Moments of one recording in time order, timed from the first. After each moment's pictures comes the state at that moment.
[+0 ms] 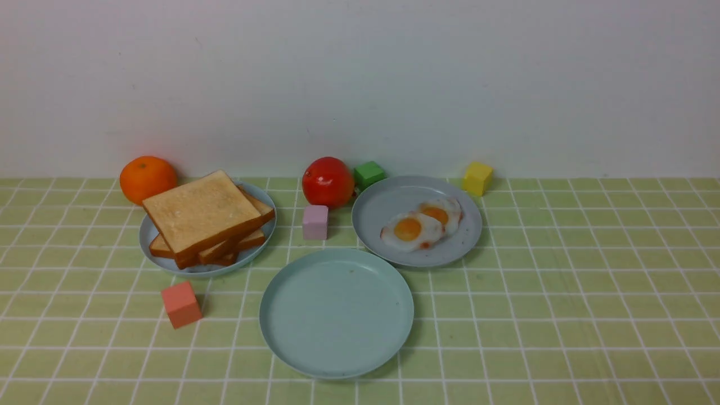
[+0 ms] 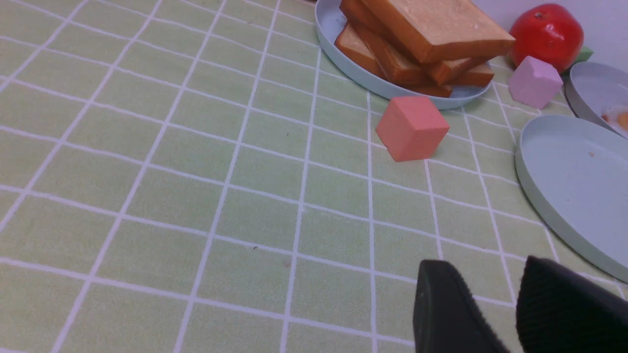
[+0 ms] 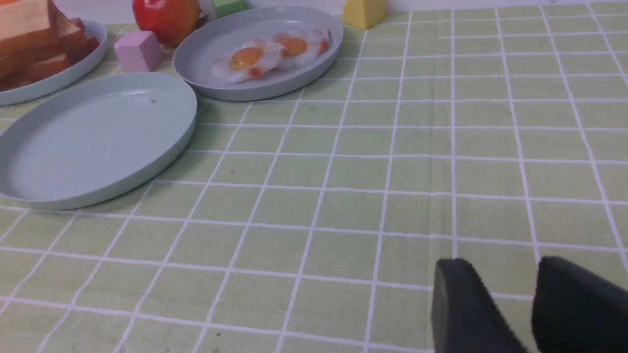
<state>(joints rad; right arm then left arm) 0.16 -0.01 0.02 0.19 0.39 -0.08 -0.03 -0.01 0.03 -0.04 0.38 -0.27</state>
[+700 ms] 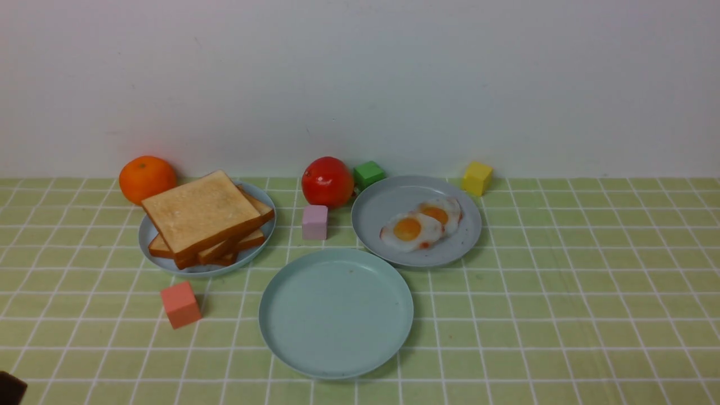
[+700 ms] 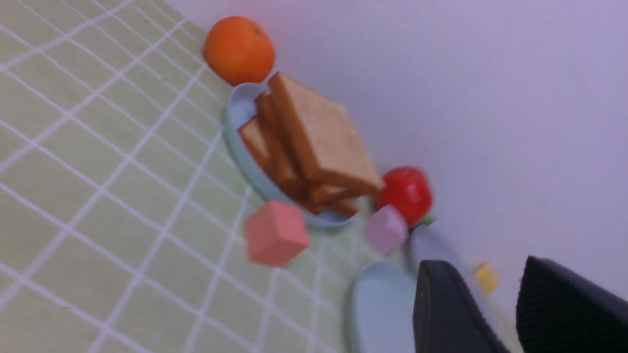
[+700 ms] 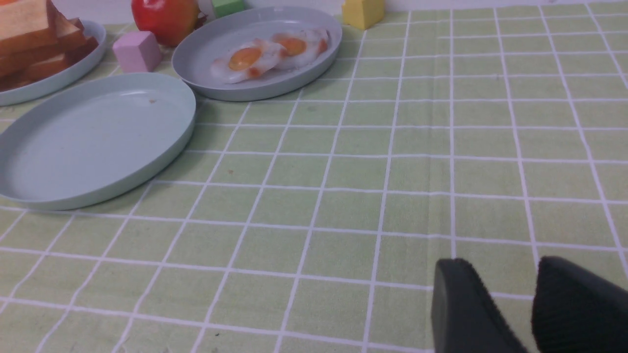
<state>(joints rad) 0.16 -0.01 0.02 0.19 0.39 -0.08 -0.03 -0.01 0.03 -0.37 0.10 -0.48</state>
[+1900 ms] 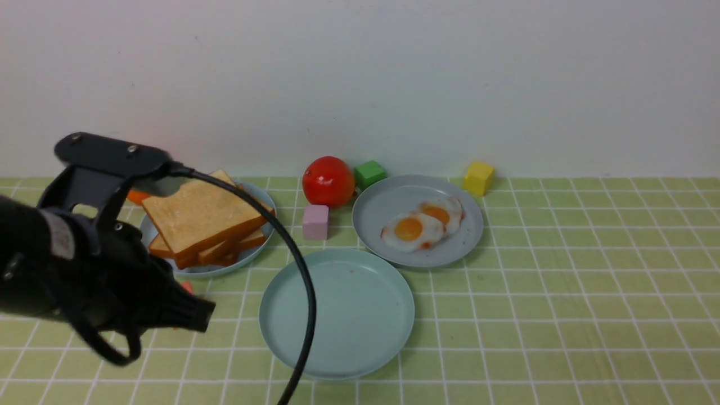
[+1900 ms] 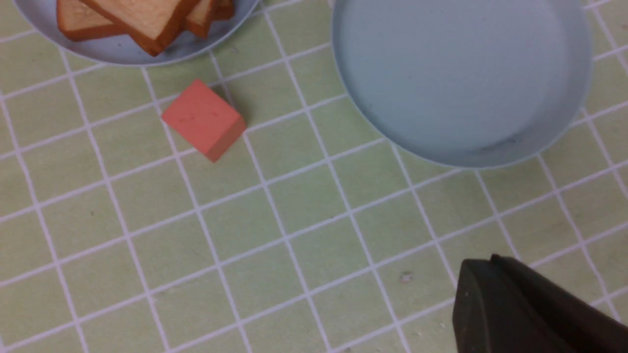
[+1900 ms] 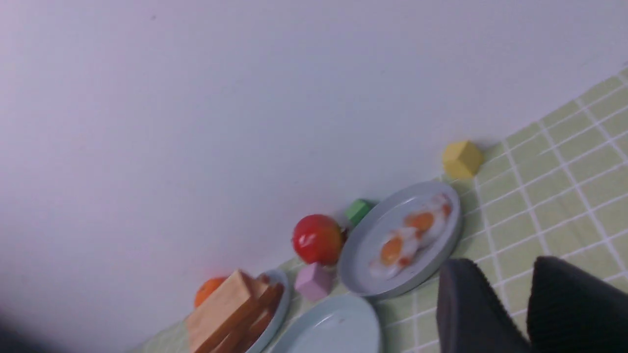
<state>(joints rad) 0.16 0.03 -0.16 0.62 0.29 0.04 -0.43 1.18 -0.92 0.01 0.79 -0.08</state>
